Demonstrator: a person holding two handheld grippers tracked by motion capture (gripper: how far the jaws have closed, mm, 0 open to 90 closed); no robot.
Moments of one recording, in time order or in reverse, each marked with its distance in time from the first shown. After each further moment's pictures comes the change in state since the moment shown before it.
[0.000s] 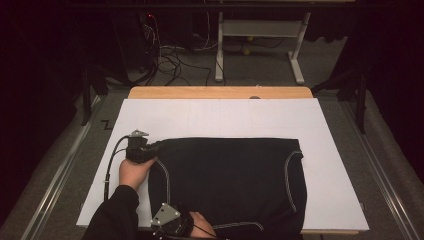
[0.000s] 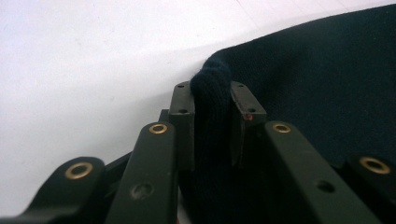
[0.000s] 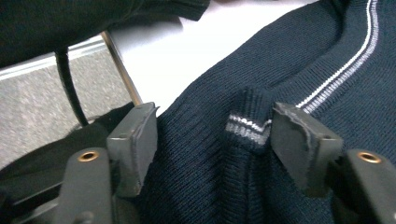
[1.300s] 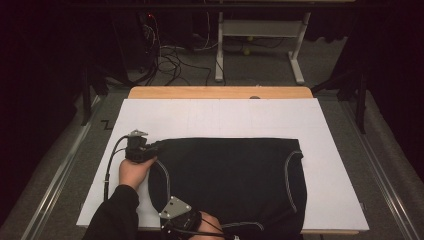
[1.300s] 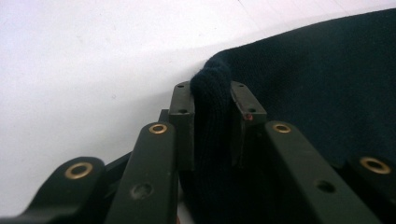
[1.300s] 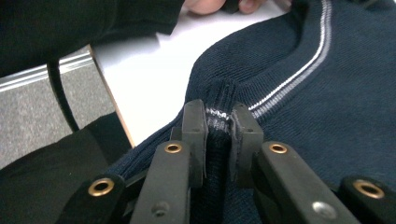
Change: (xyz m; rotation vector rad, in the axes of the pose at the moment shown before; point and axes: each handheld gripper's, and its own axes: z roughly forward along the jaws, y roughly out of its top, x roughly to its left) left arm 0.002 0.000 0.000 0.001 -0.009 -0.020; right arm -0.017 -0.001 -0.013 -0.035 -0.012 0.010
